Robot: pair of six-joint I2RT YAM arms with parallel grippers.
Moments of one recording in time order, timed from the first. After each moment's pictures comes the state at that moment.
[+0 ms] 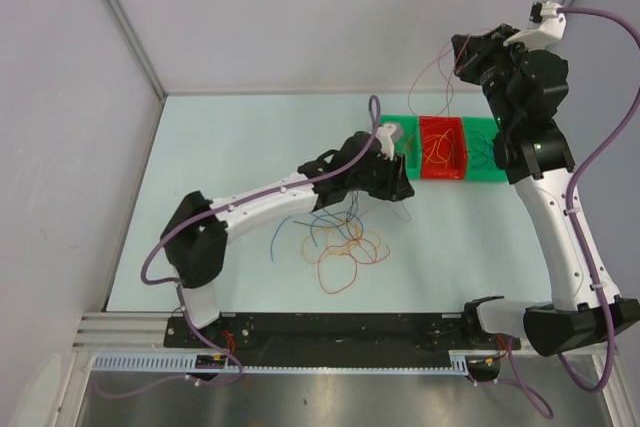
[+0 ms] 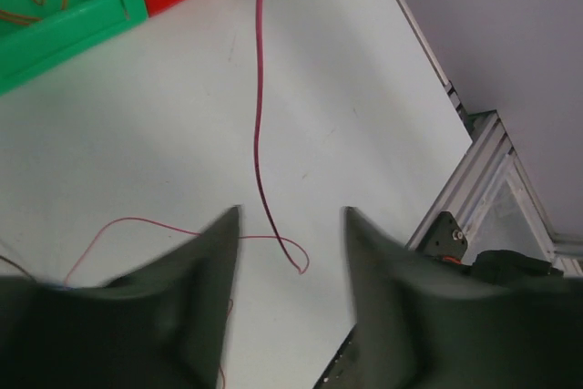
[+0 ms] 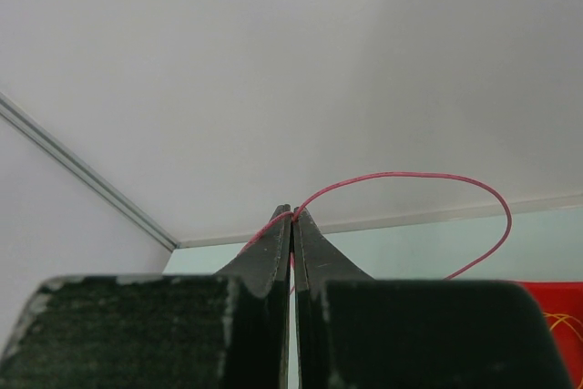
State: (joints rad) left arm -0.93 1.78 1.43 -0.14 0.16 -0.58; right arm 0.23 1.26 1.58 -0.15 0.04 0.47
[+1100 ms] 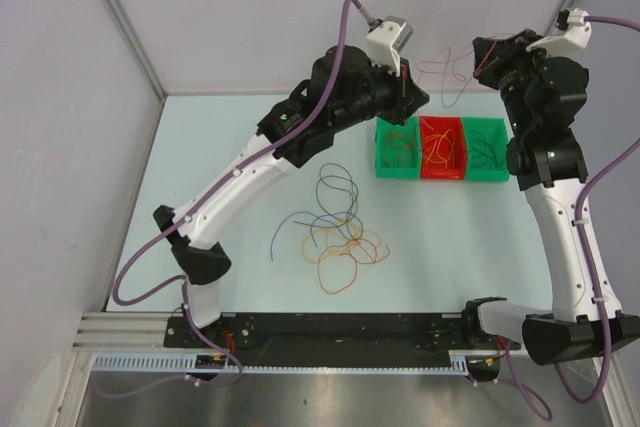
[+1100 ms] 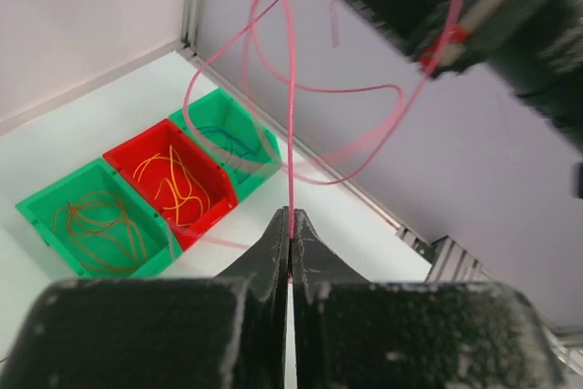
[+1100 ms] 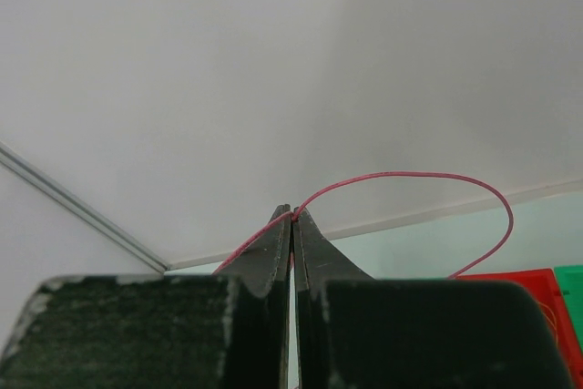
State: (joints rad) left arm -0.95 1.86 2.31 -0.55 0.03 -0.34; right arm 0.14 1.21 1.55 -0.16 0.03 0.52
